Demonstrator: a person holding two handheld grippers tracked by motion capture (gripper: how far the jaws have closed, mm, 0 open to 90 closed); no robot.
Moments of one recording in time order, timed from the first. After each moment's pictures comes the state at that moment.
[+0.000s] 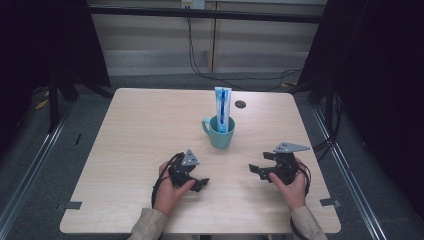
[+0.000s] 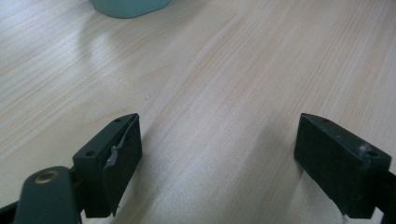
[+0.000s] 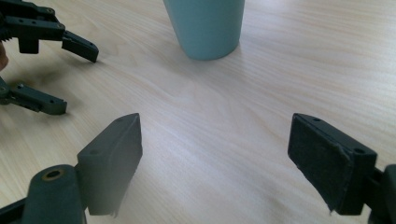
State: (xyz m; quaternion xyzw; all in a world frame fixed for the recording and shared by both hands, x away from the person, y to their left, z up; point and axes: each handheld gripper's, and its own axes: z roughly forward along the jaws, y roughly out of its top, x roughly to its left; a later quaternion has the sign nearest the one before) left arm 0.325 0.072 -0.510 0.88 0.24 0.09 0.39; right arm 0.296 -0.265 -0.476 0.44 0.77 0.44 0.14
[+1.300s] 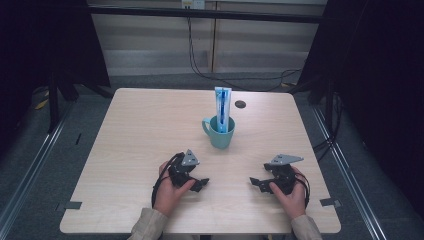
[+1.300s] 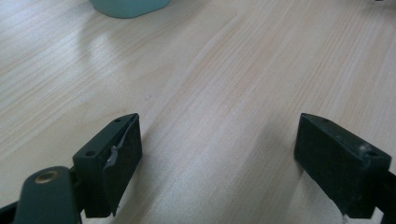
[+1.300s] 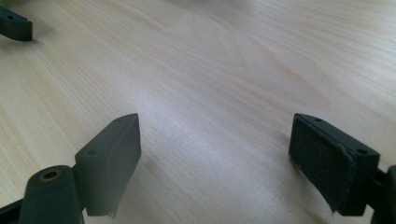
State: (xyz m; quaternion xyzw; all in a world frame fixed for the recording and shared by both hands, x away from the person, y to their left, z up) left arm 0.325 0.072 -0.510 0.88 0.24 0.09 0.39; right arm 0.282 -0.267 -0.511 0.42 0.81 0.38 0.14
